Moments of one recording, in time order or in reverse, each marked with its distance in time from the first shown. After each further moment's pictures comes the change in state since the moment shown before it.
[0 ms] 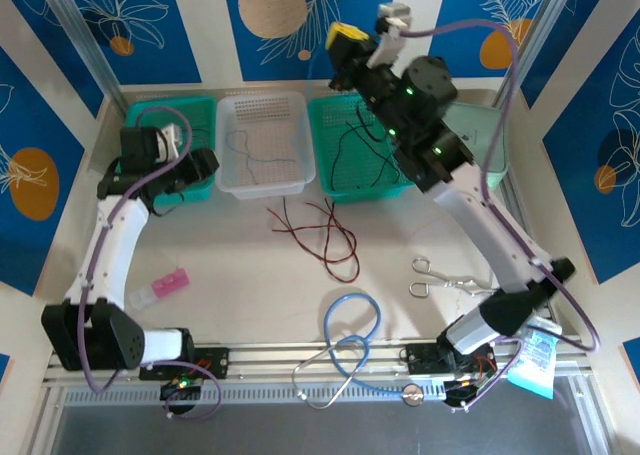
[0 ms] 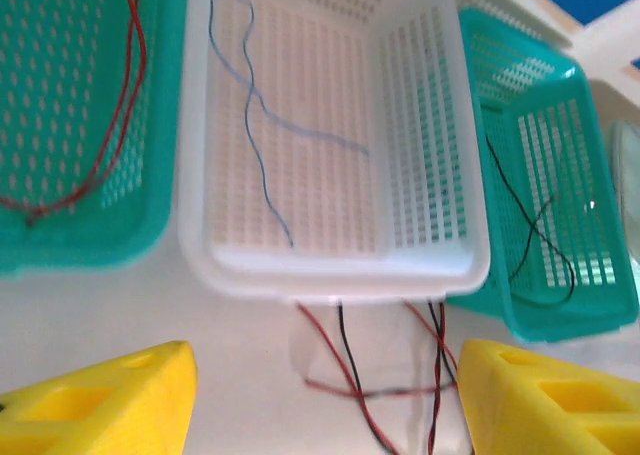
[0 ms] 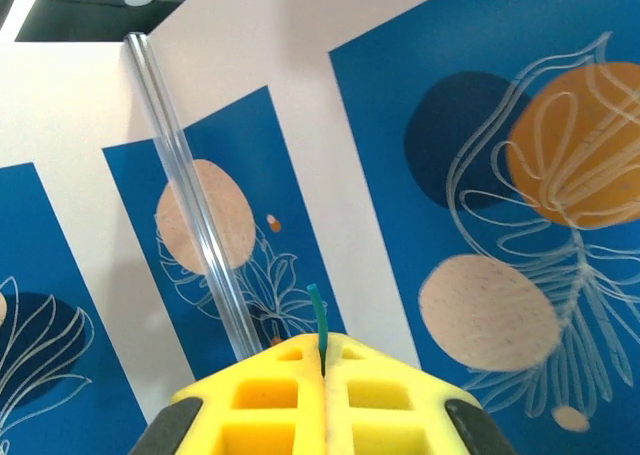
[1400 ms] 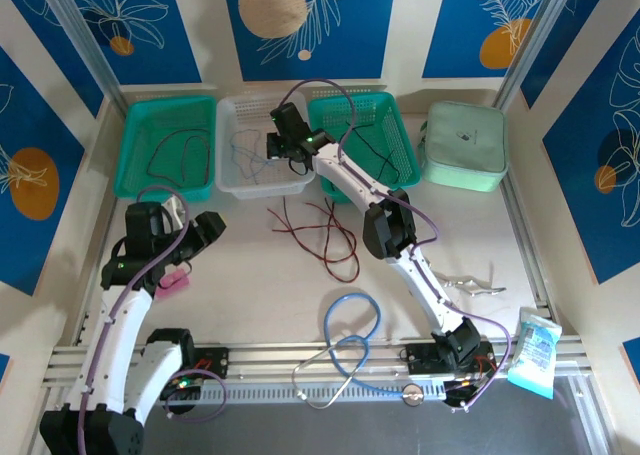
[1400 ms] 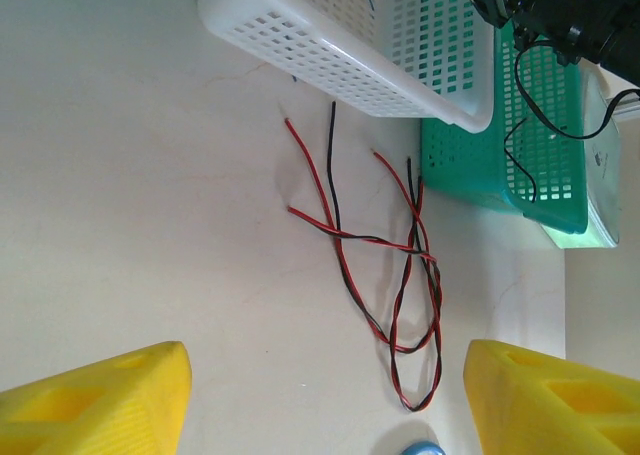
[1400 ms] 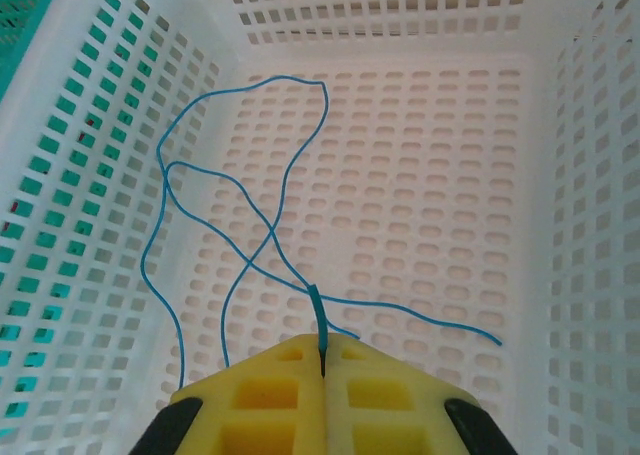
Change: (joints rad) left arm -0.033 -0.501 -0.505 0.016 0.076 -0.219; right arm 0.007 1.063 0.702 -0.658 0.007 0.148
